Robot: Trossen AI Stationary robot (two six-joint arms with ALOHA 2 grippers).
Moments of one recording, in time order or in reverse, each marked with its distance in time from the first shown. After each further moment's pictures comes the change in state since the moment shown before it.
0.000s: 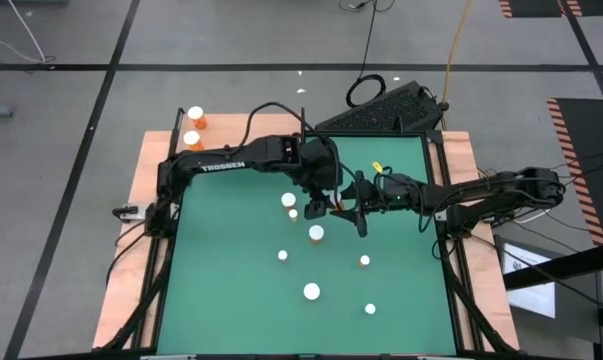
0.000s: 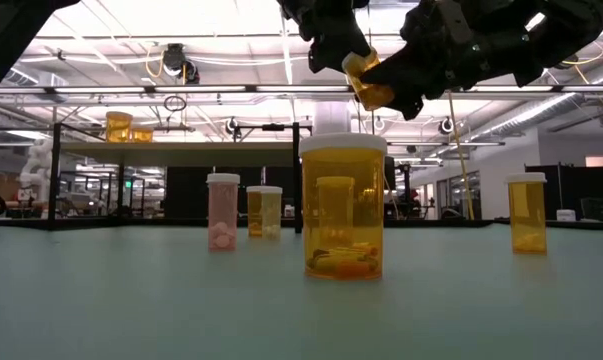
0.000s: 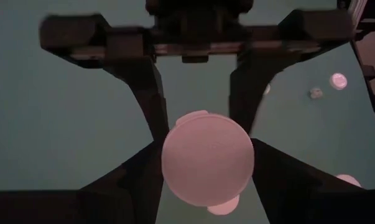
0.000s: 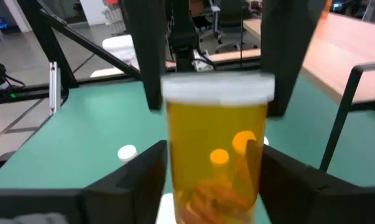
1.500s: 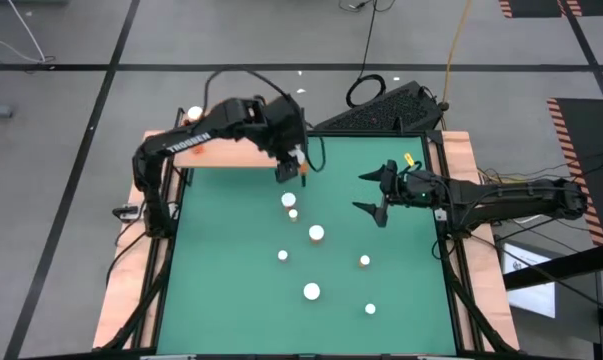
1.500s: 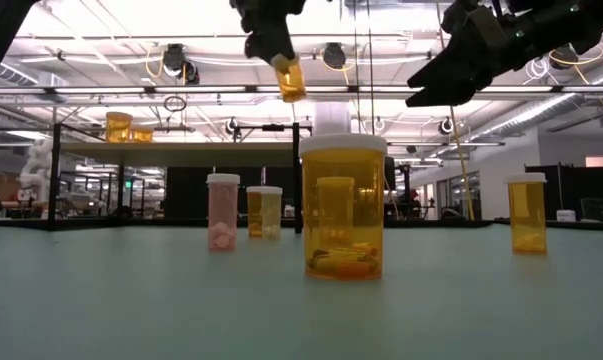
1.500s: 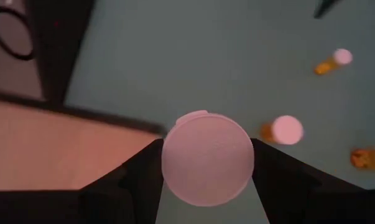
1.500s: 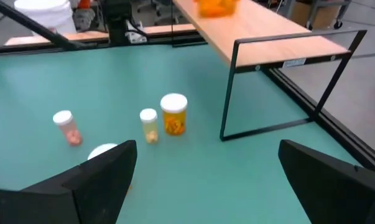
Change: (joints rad) left arm 0.197 -0.188 0.000 -0.290 -0.149 -0.018; right arm 0.000 -0.385 -0.001 -0.530 0.273 -0.055
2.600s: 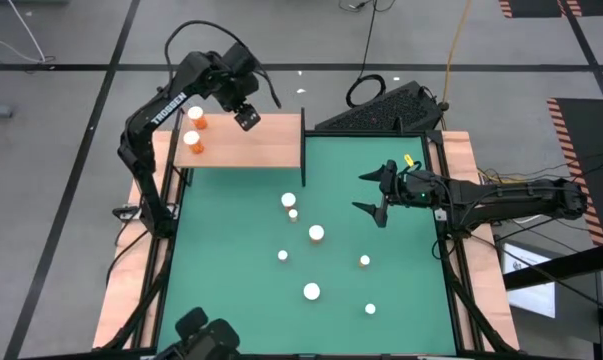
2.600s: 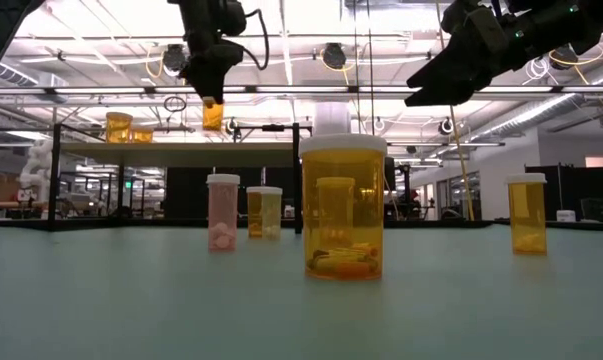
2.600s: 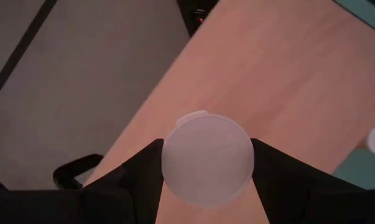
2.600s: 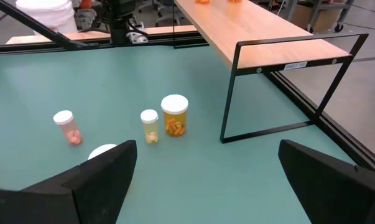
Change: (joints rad) left arm 0.444 -0.030 0.000 -0.212 -0.172 0.049; right arm 0.000 0.003 0.000 0.007 -0.003 -0.011
